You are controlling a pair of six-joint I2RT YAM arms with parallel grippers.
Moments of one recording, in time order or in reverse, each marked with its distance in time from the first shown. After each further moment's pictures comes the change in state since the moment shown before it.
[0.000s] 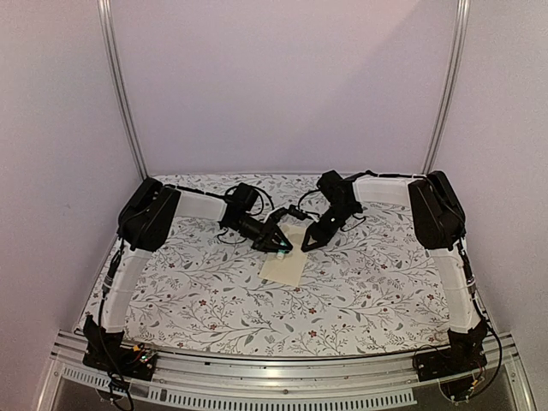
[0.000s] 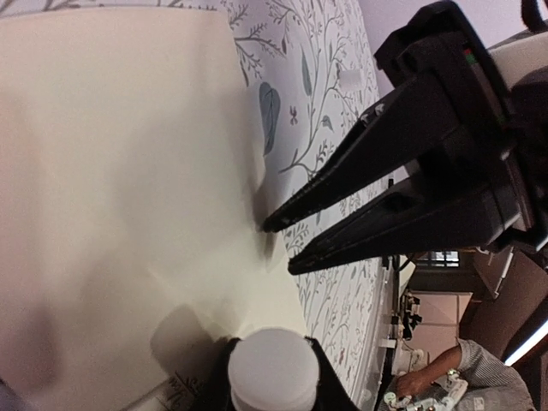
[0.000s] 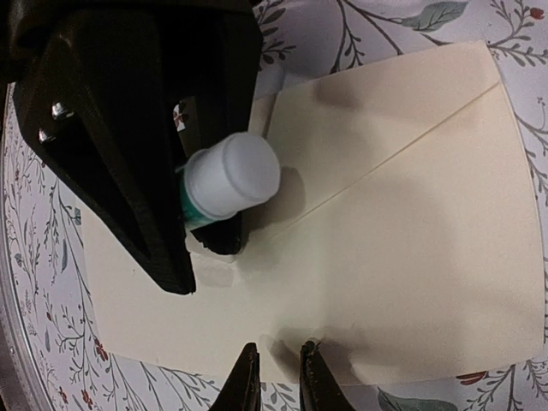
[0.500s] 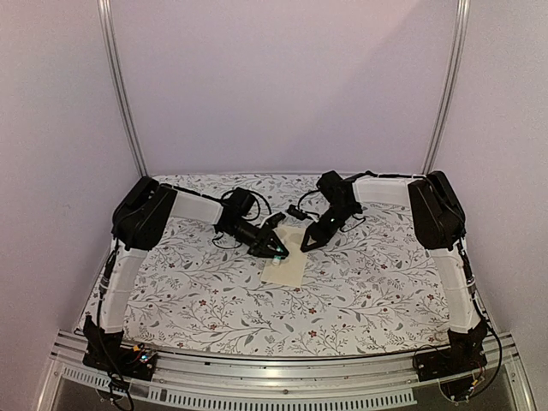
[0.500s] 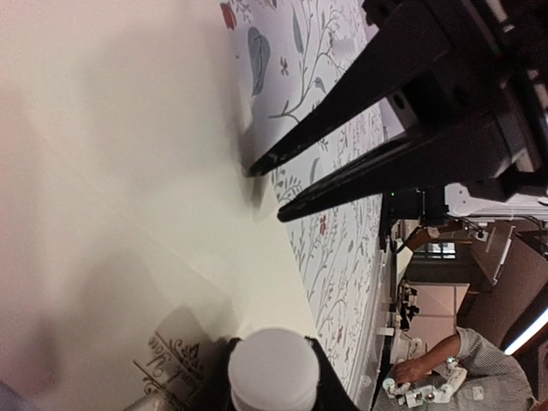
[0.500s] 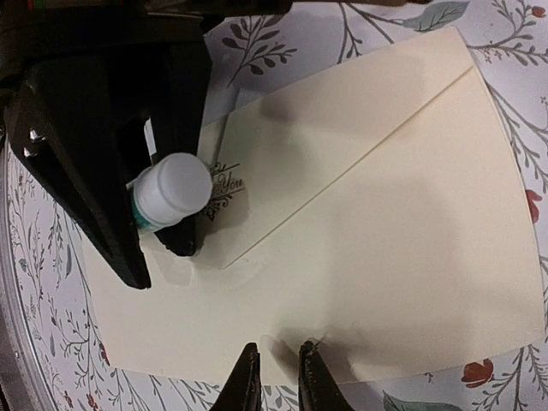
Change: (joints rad) left arm -0.001 -0.047 -0.098 0.011 0.008 0.038; right arm 0.000 0.000 -0.006 0.010 0.008 0.020
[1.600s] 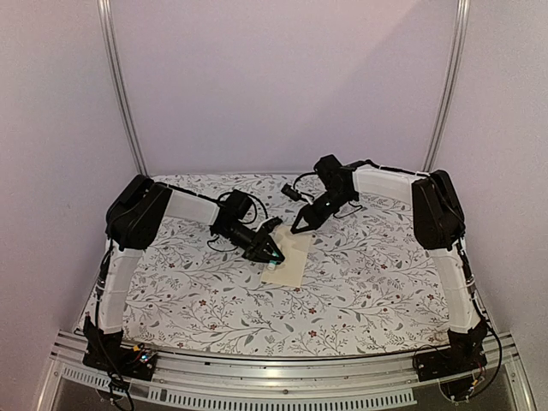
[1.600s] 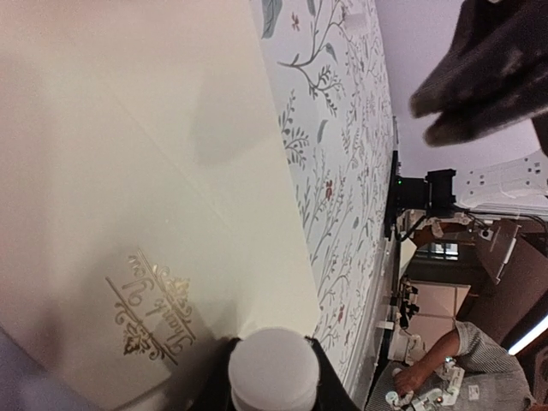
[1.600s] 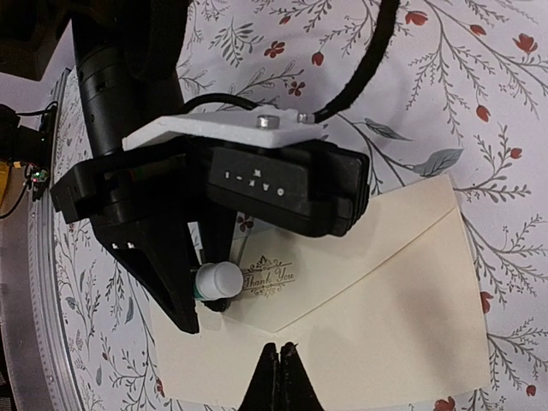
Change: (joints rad) left arm 0.000 -0.071 -0.096 -0.050 -0.031 0.028; right arm 0.002 0.002 0.132 0.006 -0.119 0.069
